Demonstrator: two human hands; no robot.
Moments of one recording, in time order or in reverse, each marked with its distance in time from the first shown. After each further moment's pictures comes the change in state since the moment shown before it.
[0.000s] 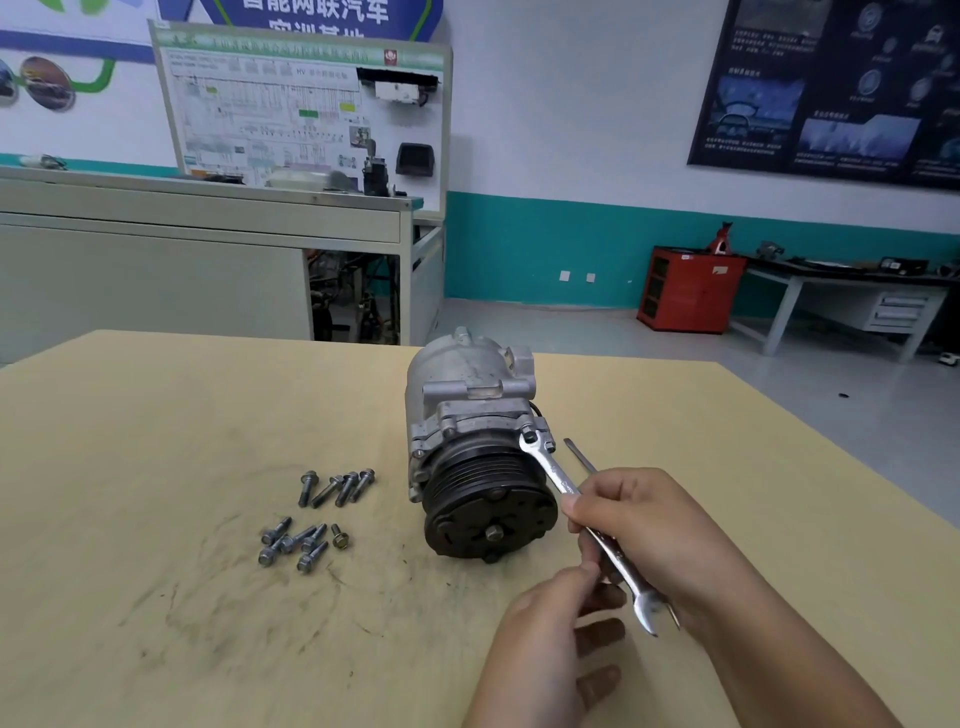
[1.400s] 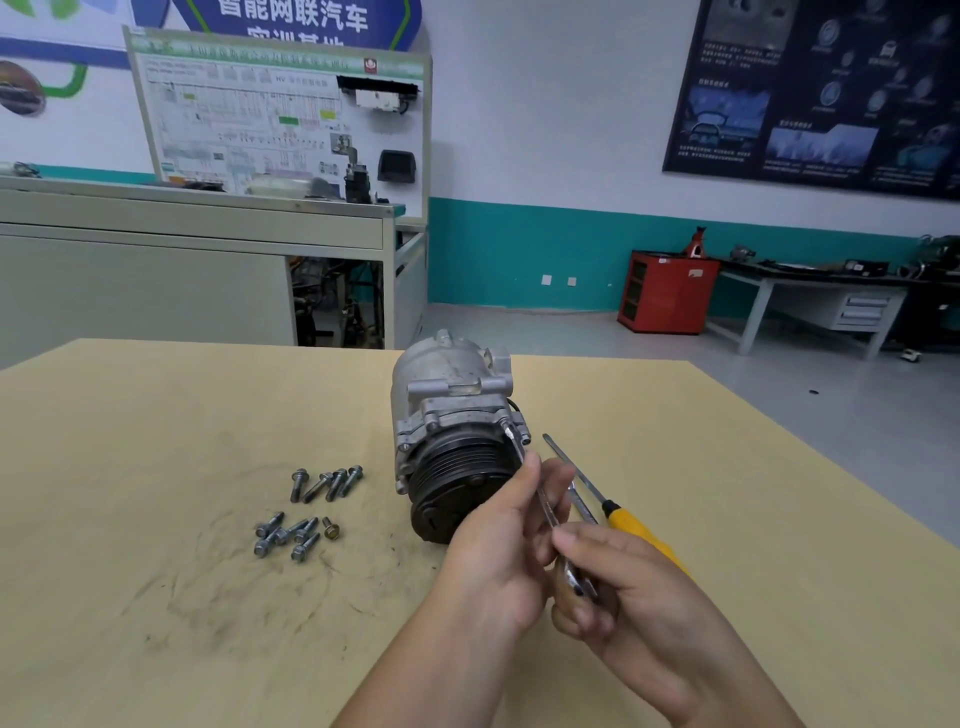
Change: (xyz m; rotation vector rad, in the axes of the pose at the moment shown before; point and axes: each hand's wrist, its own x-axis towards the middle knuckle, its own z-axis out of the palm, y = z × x) left_hand 0.005 0.041 0.013 -0.357 -0.084 0.066; right_hand -0.047 0.021 0.014 0.625 -0.171 0.053
